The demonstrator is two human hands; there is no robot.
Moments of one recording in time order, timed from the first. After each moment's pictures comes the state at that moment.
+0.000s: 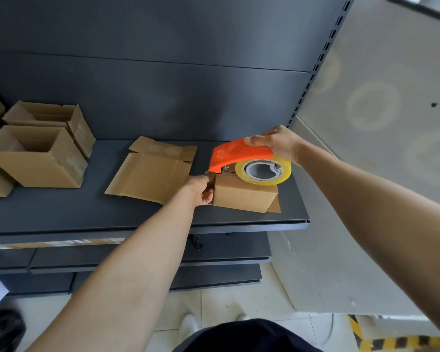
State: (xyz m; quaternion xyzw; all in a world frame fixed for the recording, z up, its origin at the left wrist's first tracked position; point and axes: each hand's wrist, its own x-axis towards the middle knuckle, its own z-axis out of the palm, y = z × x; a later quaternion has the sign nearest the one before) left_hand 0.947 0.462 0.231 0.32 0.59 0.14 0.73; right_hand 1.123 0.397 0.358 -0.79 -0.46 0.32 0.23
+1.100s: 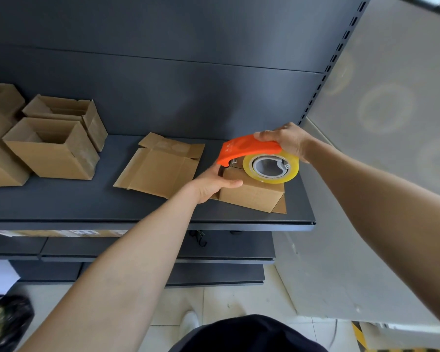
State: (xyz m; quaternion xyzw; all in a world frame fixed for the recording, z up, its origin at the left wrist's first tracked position) left_hand 0.939 0.453 0.240 0.61 0.40 0.10 0.68; right_hand 1.130 0.404 0.356 -0.79 -0.45 0.34 0.25
